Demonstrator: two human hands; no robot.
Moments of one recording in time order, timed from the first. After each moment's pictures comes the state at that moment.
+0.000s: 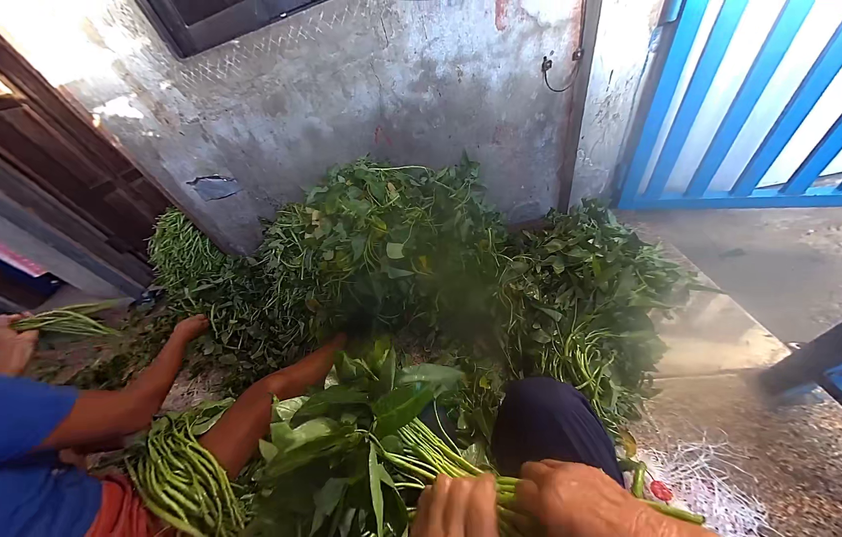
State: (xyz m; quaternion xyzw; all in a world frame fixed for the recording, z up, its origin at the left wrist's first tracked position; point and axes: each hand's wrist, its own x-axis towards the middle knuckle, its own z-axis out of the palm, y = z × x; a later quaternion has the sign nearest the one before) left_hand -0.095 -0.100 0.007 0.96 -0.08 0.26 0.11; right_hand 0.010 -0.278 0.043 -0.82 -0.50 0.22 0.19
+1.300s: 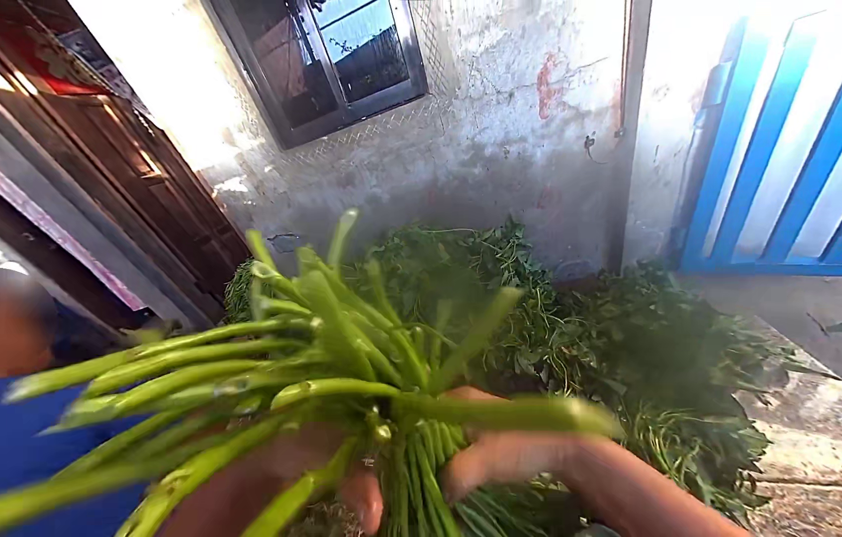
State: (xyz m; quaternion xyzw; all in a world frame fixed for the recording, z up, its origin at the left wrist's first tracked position) left_hand -0.035 0.106 0.220 0.83 -0.23 -0.08 0.49; right_hand 0.090 -0.134 0.156 -0.42 -0.60 0.37 0.58
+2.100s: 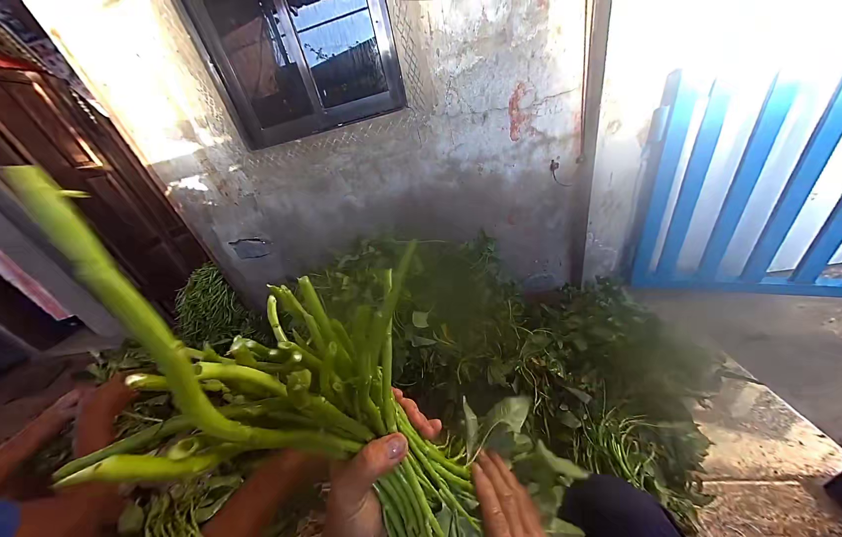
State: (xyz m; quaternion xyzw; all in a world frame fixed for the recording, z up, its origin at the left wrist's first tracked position) left_hand 0.000 0.019 0.122 0.44 -0.16 0.20 0.86; right_hand 0.006 -0.167 0.017 -0.80 -0.38 -0.16 0.43
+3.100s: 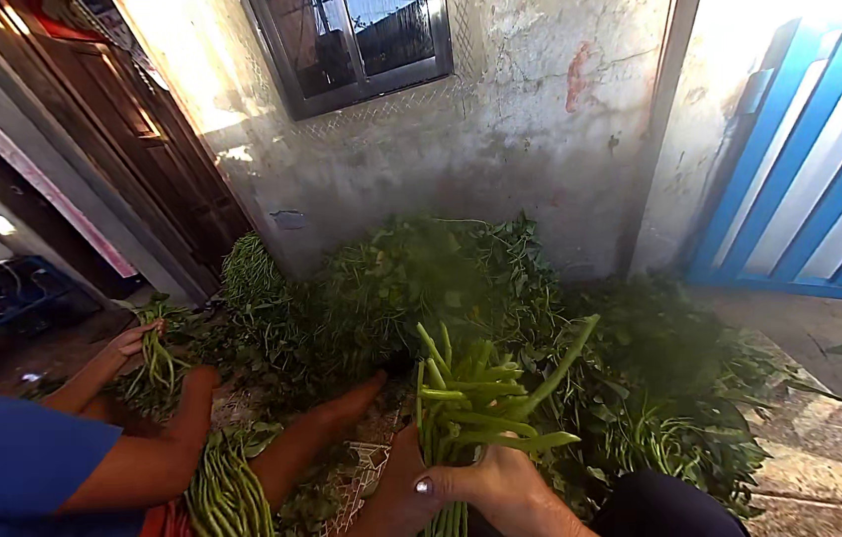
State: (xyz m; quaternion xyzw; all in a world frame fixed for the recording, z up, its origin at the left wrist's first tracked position) left_hand -0.028 0.047 0.068 0.80 0.02 0.16 0.57; right_hand 0.029 -0.095 0.084 -0.54 -0.28 0.11 0.78
